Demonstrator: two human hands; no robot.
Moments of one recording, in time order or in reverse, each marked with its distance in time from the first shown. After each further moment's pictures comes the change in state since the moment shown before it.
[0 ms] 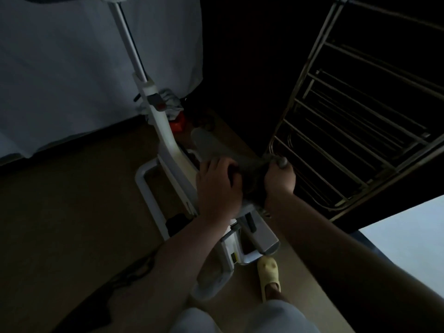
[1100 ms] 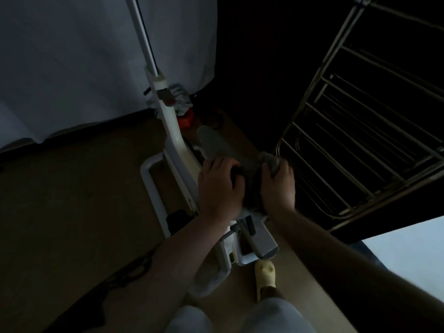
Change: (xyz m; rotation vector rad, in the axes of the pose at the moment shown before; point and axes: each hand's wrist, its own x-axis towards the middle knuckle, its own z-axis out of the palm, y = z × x) left_hand 0.002 0.002 -0.001 0.044 -0.006 -0.035; right_hand -0.005 0.014 -0.007 -0.335 -0.139 -0.491
